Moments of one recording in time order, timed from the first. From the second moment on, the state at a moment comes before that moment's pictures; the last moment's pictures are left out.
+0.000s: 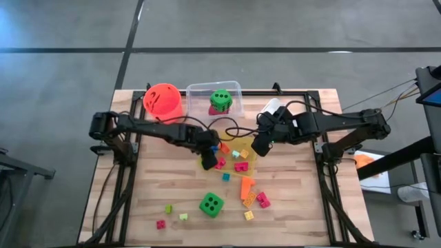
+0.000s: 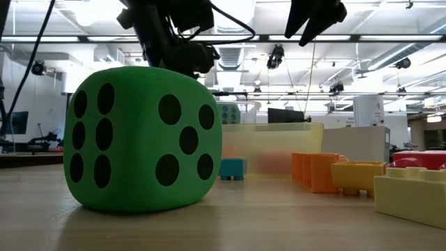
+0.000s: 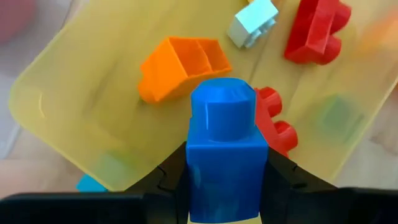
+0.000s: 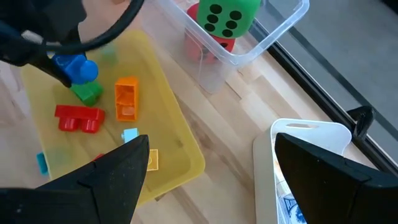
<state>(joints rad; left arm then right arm) 0.03 1.71 1.16 -0.60 -0.08 -0.39 0.12 1.43 1.44 -1.12 0.55 0.64</state>
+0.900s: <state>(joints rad) 0.01 1.71 1.09 -0.55 -0.14 -0.39 0.13 1.43 1.44 -1.12 0.55 0.64</state>
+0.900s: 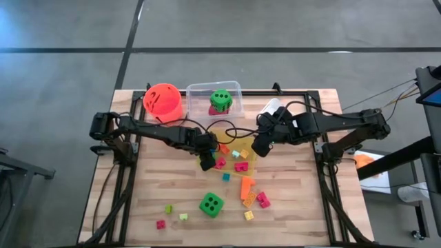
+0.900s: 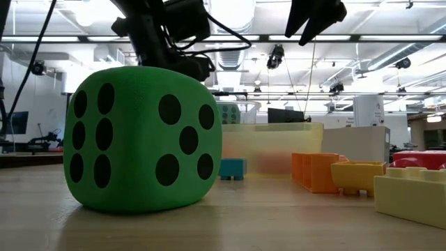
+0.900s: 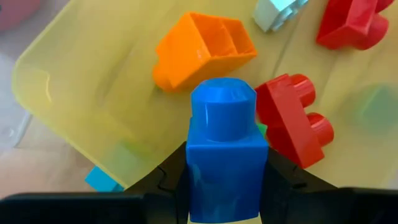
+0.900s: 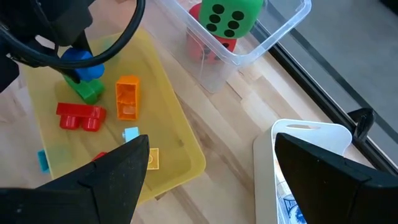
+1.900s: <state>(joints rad) -0.01 1.75 1.08 -0.52 -0.07 -0.46 0.16 1.43 1.44 -1.12 0.55 0.64</state>
